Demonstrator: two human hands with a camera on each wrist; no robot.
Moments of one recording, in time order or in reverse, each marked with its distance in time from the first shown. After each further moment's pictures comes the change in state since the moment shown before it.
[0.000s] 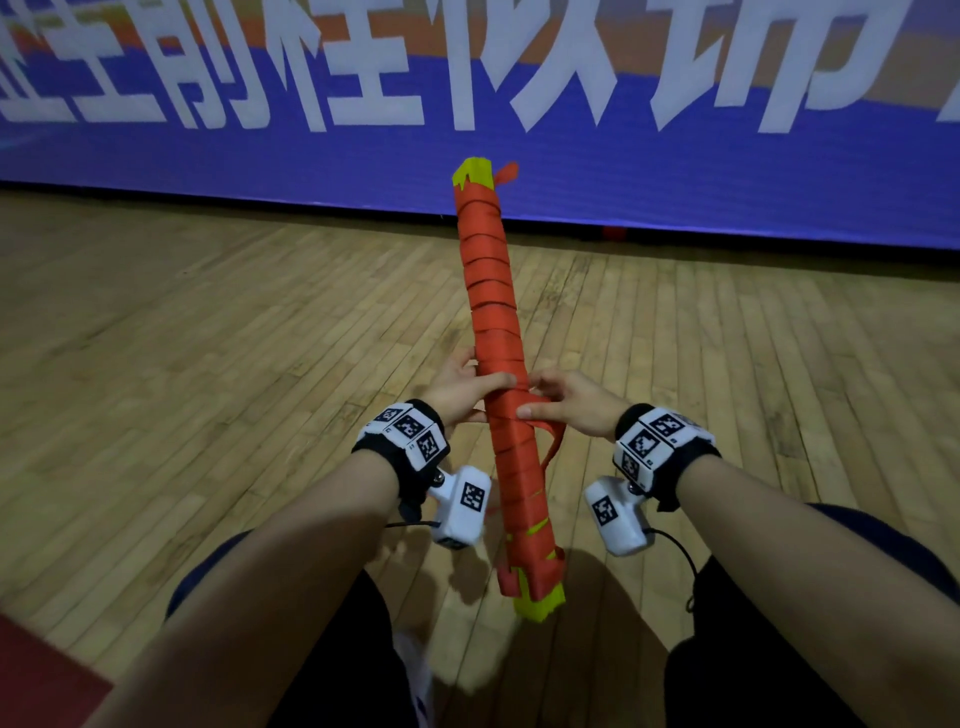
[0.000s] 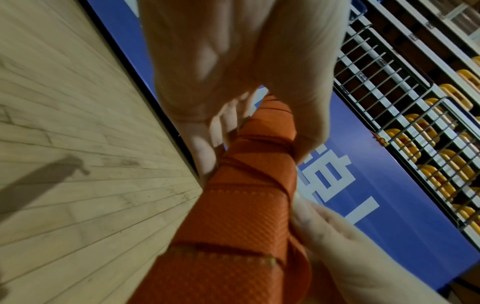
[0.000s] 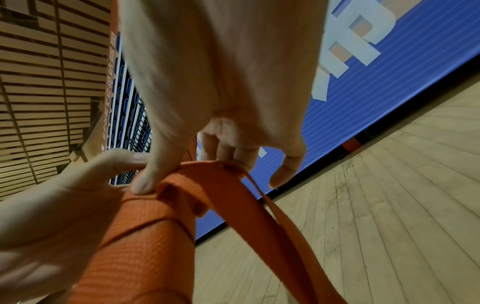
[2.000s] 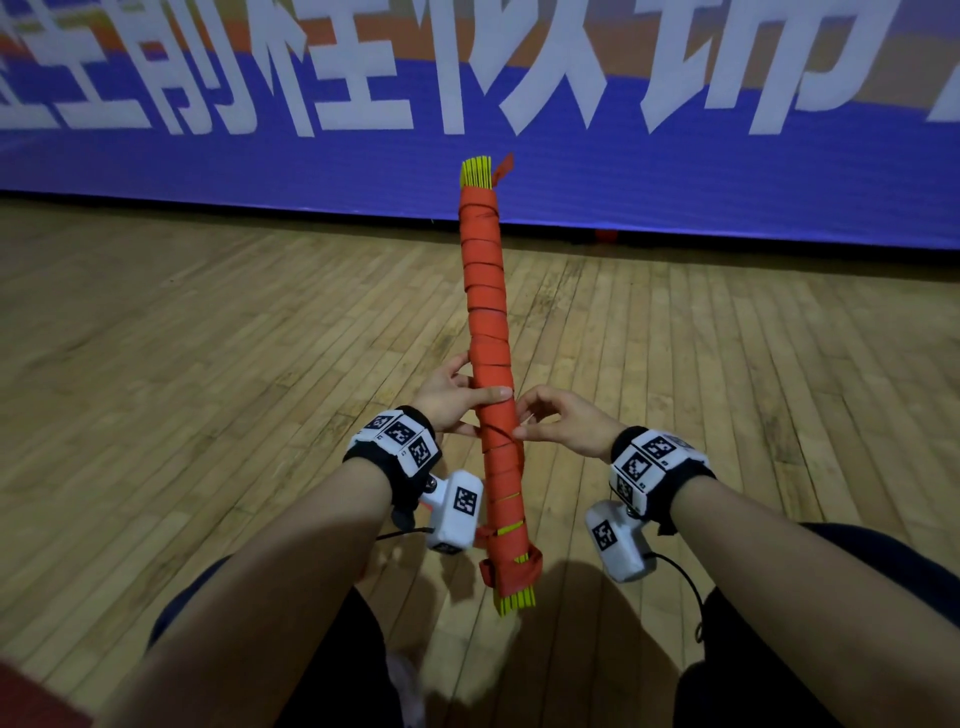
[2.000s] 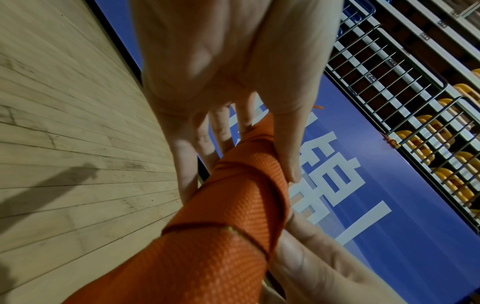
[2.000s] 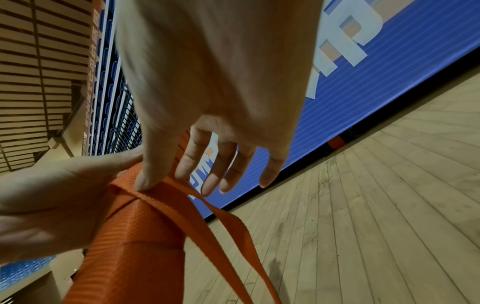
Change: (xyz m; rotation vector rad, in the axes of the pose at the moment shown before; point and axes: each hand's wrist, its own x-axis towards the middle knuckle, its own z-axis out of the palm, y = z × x) left_hand 0.030 -0.008 -0.007 0.020 -0.028 -0.059; right_hand 0.010 0.026 -0.002 -0.001 0.037 -0.062
